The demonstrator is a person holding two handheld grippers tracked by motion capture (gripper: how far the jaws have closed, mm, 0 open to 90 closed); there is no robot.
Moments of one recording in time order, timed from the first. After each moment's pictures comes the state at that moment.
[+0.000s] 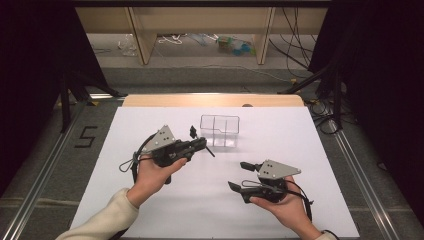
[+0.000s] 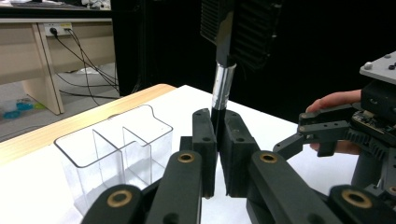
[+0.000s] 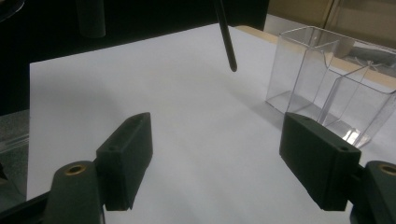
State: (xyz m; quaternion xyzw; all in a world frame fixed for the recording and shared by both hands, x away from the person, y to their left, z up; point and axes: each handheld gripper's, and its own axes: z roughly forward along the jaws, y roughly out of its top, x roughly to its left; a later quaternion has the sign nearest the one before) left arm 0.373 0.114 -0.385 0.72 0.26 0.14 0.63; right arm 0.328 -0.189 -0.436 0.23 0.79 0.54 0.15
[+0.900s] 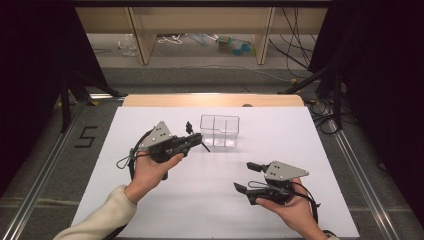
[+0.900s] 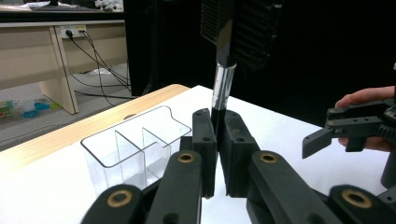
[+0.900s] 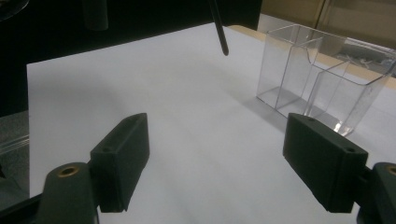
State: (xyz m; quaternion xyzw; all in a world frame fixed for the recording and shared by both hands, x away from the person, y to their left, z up) left arm 0.382 0.122 -0.381 0.72 0.27 0.16 0.62; right arm 0.320 -0.205 -0.431 0.25 0.80 0.53 0.16
